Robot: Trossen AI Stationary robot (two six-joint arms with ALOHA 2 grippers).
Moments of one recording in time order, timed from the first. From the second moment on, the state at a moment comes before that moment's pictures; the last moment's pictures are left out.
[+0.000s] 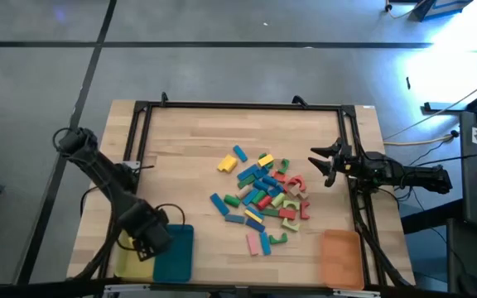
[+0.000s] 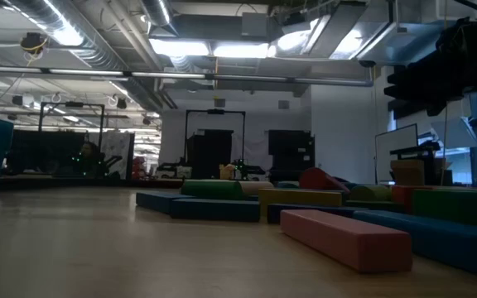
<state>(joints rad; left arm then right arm) -0.79 1.50 1.17 -1.25 0.34 -1.29 0.00 0.00 0.09 -0.10 0.32 0.19</state>
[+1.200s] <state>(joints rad) -0.84 1.50 1.02 -1.16 0.21 -1.49 0.00 0.00 0.09 -0.10 0.32 0.19</state>
